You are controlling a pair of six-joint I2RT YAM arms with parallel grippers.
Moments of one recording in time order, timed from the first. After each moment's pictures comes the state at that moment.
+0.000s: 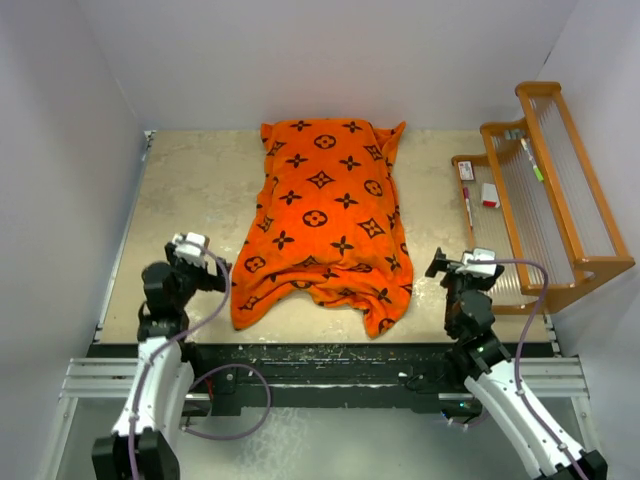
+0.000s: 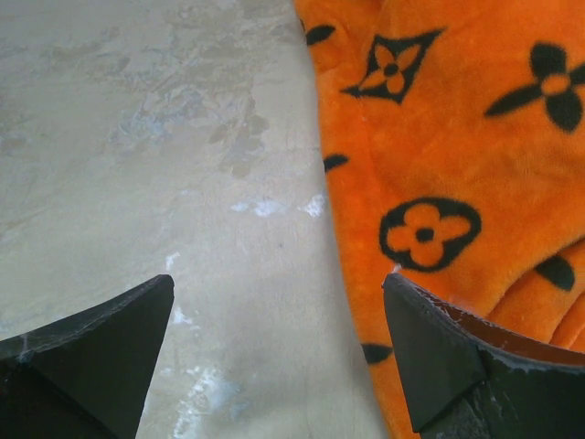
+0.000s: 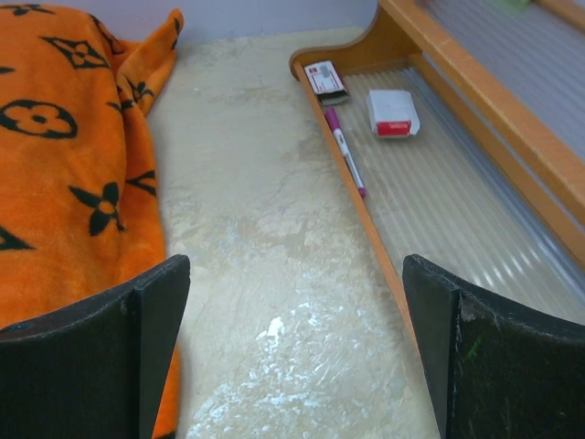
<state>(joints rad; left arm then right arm) 0.14 0.49 0.07 0.15 0.39 0.13 0.43 0.23 0.03 0.21 0.69 -0.02</state>
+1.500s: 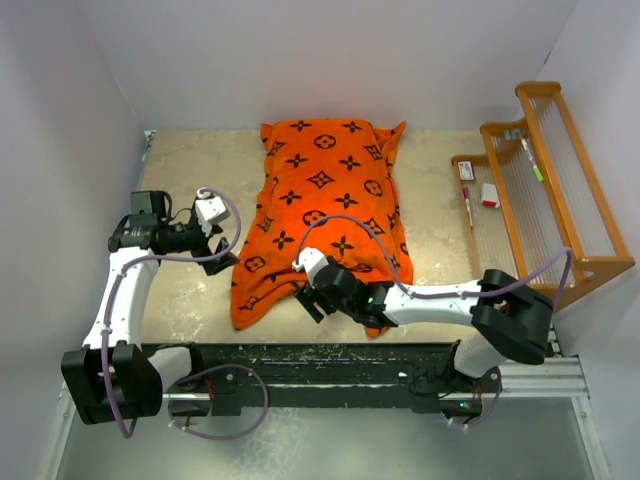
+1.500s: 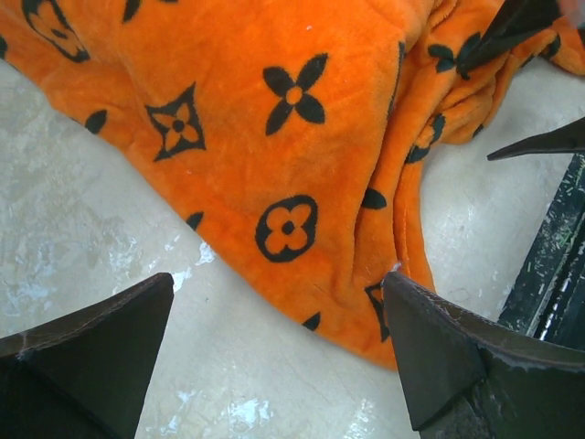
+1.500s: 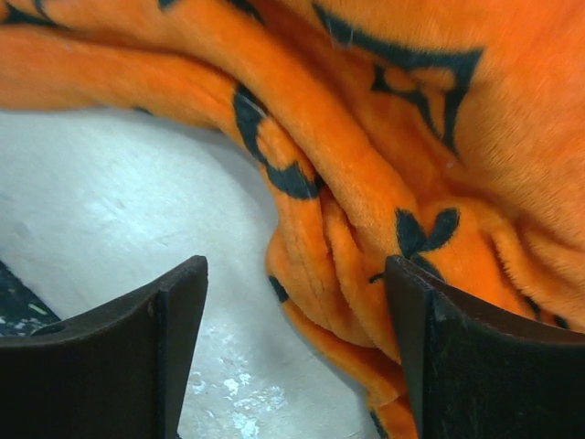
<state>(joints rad) 0.14 1.13 0.93 -0.79 0.90 0.85 1.13 1.50 0.75 0.05 0.30 0.13</state>
